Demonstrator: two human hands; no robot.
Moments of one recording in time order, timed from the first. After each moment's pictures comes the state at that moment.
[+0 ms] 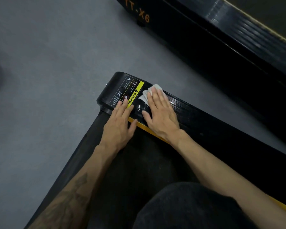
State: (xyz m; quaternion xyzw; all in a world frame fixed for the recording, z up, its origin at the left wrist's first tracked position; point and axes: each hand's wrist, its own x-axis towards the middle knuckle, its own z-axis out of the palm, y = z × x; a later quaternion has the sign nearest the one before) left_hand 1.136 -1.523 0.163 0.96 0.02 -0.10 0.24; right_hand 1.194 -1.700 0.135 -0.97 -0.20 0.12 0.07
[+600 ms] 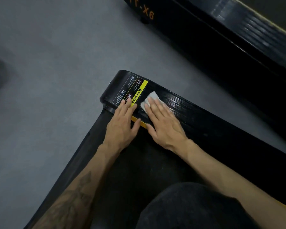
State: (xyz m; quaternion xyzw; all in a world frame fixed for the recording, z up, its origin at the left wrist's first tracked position) left_hand 1.135 -1.522 0.160 0.96 0.02 -0.10 0.26; right_hand 1.167 -1.713 0.135 -0.95 -0.30 0.12 0.04
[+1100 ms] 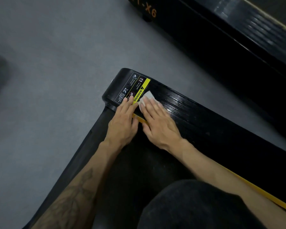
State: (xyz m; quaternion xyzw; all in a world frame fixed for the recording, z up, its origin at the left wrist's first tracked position) left_hand 1.136 -1.516 0.155 0.95 0.01 -0.09 0.31; right_hand 1.160 -1.689 0.136 -0.94 -0.29 0.12 0.08
